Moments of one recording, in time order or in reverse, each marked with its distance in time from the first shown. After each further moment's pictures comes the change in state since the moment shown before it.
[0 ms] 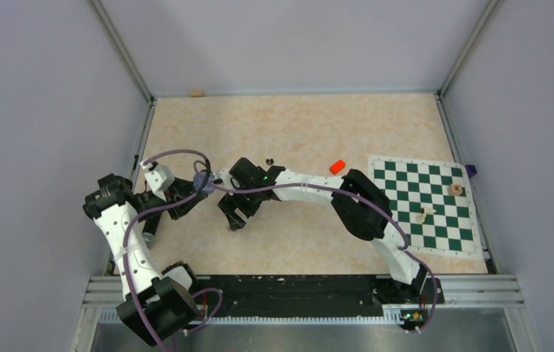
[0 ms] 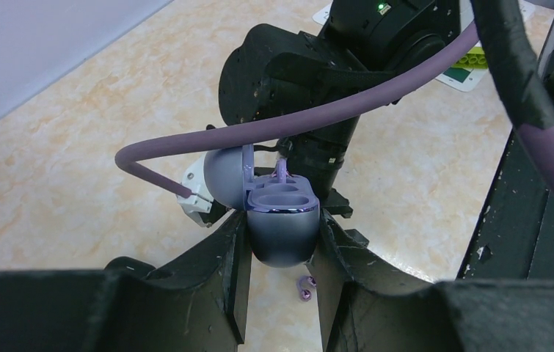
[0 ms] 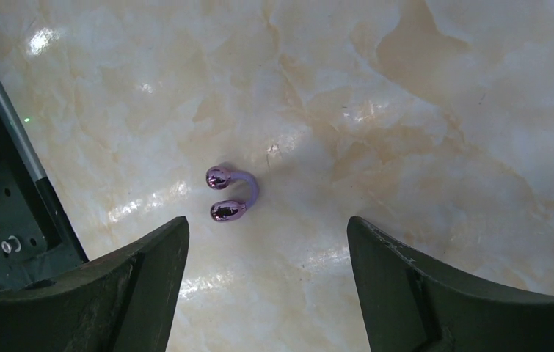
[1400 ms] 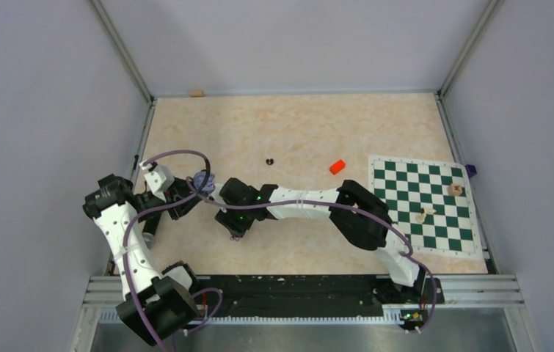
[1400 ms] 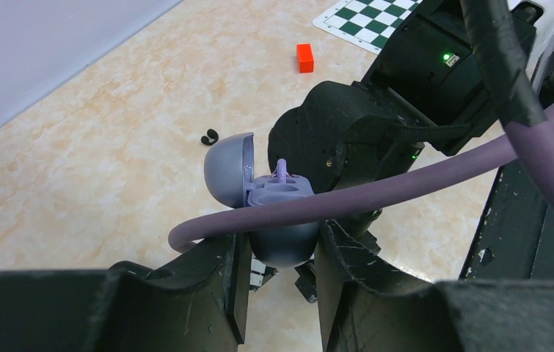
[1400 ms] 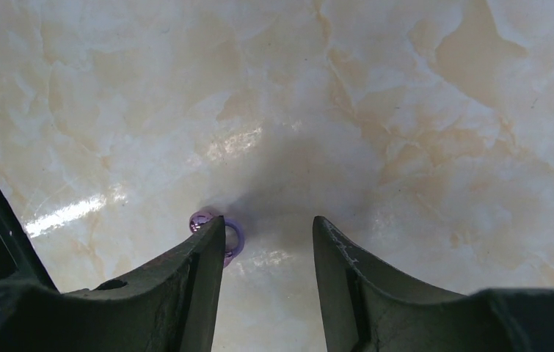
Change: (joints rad) left arm 0.003 0.003 0.000 -0.019 0.014 0.032; right arm 0.128 -0.027 -0.069 0.077 0.247 -0.037
